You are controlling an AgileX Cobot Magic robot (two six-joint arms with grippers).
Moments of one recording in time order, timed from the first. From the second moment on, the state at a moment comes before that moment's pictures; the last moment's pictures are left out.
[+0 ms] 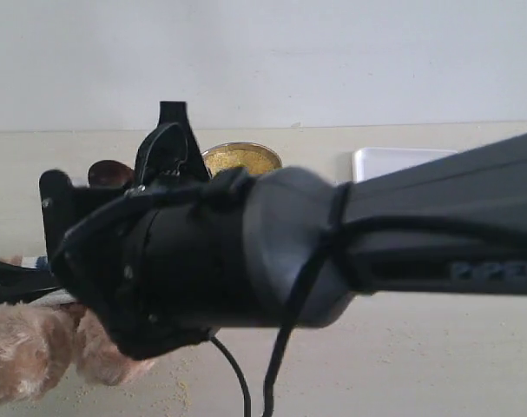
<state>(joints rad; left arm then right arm) 0.41 1.80 -0.34 -1.71 1.18 1.36 1.22 1.93 -1.35 -1.31 0.89 0.40</state>
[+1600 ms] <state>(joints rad) 0.41 1.80 -0.49 -1.73 1.18 1.60 0.31 1.53 -1.35 0.34 0.91 -0.38</state>
